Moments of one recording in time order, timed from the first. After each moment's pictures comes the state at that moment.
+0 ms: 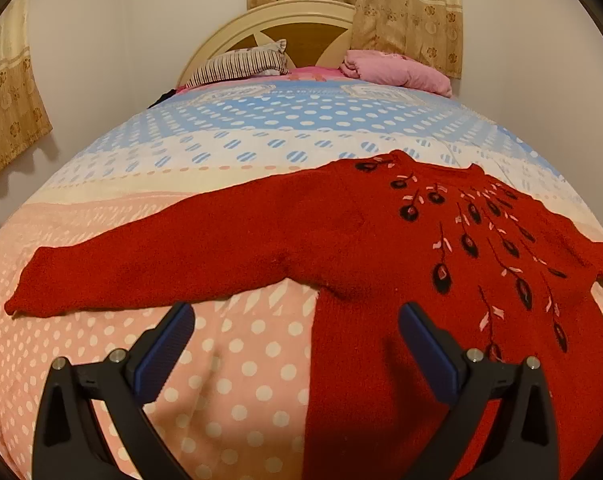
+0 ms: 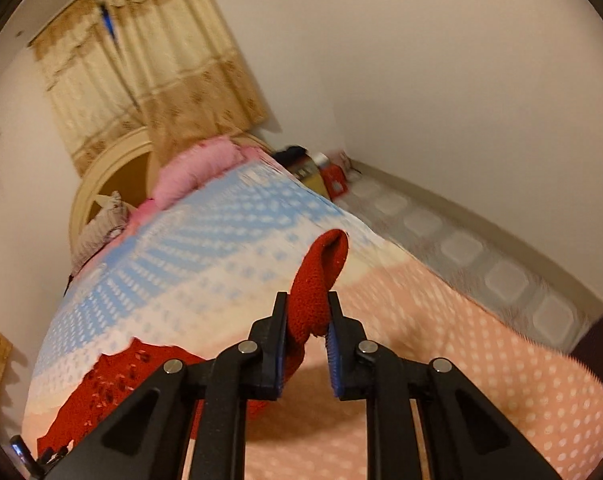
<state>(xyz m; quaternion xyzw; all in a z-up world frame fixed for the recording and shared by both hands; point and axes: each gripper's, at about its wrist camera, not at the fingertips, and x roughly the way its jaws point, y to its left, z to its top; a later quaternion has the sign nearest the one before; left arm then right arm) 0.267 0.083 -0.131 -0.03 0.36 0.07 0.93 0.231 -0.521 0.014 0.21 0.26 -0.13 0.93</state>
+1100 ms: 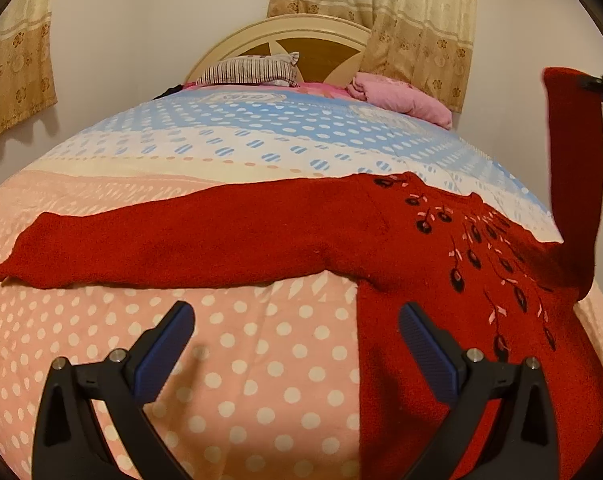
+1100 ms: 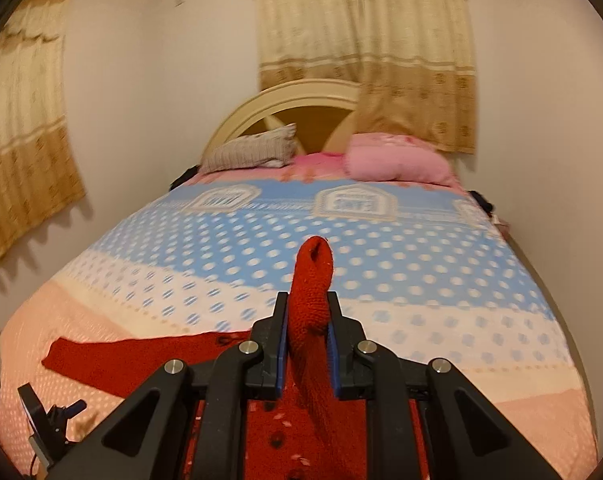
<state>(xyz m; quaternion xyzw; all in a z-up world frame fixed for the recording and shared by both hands) 0.240 0.129 -0.139 -0.09 0.33 0.05 0.94 0.371 -0.135 0.069 -0.01 0.27 0.13 0.96</state>
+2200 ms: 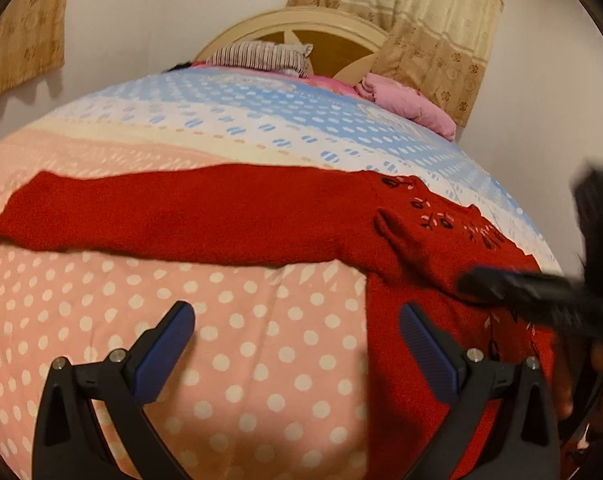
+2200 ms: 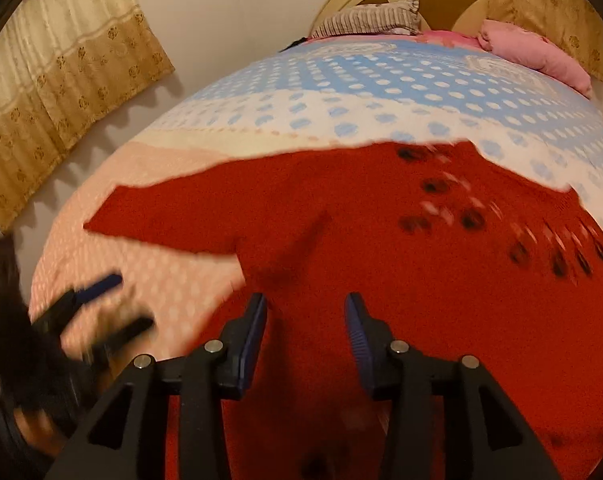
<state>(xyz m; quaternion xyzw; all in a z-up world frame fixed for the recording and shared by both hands) 0.234 0.152 -0.147 -0.16 0.35 0.04 0.92 0.353 0.011 -0.146 -0.04 0.45 0.30 0.84</state>
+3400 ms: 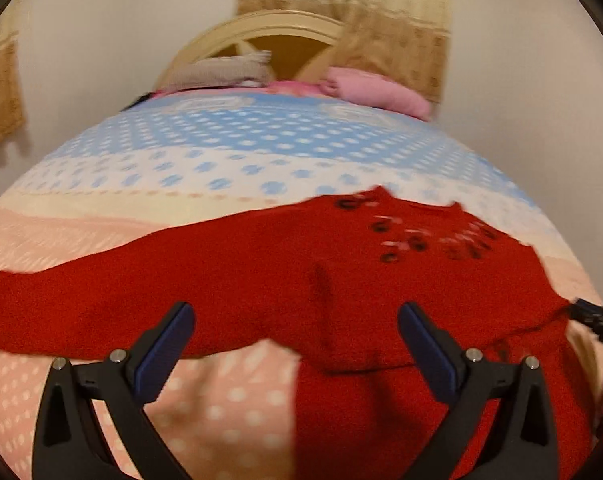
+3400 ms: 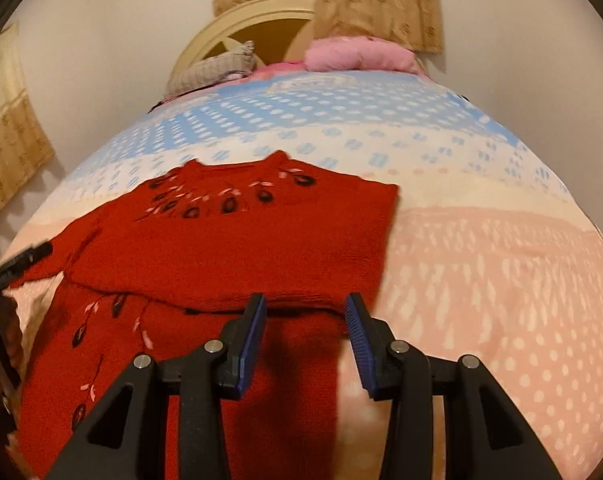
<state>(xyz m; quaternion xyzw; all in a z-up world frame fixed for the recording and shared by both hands) 0.301 0.091 -0.119 -0.06 0.34 -0.01 0.94 0.305 -0.215 -0.135 0.02 0.39 0.07 0.92</state>
